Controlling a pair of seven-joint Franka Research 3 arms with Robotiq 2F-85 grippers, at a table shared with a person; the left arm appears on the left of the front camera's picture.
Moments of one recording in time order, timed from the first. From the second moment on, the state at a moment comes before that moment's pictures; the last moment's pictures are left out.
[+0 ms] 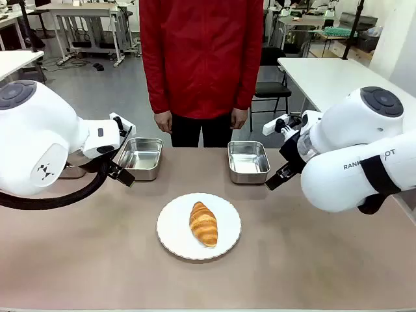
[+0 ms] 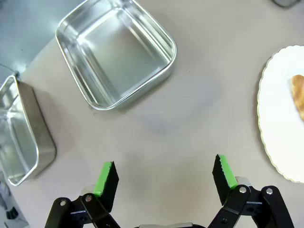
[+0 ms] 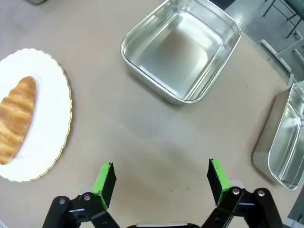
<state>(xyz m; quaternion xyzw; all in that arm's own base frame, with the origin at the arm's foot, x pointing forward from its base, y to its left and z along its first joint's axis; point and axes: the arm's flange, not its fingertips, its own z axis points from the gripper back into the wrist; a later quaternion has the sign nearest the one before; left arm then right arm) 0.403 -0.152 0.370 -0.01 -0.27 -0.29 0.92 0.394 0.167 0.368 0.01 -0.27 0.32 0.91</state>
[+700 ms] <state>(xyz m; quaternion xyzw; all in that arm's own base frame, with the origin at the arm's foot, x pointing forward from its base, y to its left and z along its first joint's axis) 0.403 -0.152 0.370 -0.01 -0.27 -0.29 0.92 0.394 0.167 0.368 0.01 -0.27 0.32 0.91</state>
